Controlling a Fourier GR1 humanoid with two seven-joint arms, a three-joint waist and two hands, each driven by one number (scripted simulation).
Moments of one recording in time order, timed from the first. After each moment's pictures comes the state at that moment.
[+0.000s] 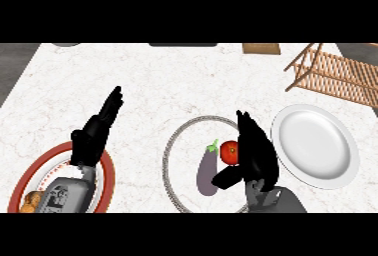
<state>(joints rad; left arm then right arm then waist) -0.19 0.15 -0.11 -1.46 -0.06 0.06 0.05 -0.23 -0.03 0.46 -1.66 0.87 0.07 1.02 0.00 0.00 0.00</state>
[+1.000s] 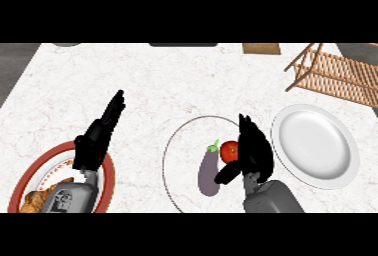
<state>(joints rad) -0.16 0.10 -0.08 -1.47 -0.12 0.02 0.04 -0.23 0.00 0.40 -1.47 0.89 0.00 0.94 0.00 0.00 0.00</state>
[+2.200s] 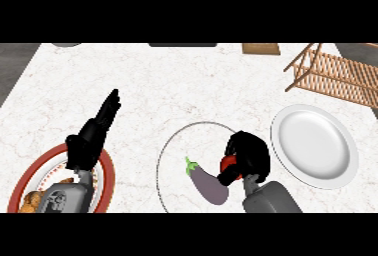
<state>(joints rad) -0.15 0.09 -0.03 -1.49 -0.13 -0.02 0.05 -0.23 -0.01 0.41 -1.36 0.95 -0.01 0.79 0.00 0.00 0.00</state>
